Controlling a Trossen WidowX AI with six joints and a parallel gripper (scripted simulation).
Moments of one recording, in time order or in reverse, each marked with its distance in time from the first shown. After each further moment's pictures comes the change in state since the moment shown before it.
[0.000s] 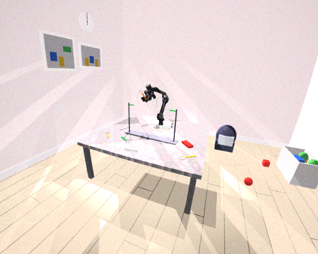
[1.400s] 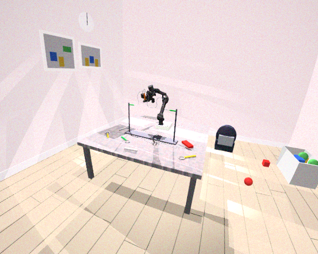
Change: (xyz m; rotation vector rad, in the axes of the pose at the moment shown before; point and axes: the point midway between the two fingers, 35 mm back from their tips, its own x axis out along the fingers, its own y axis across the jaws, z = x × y) arm 0.000 -0.024 0.006 -0.502 -0.065 -0.301
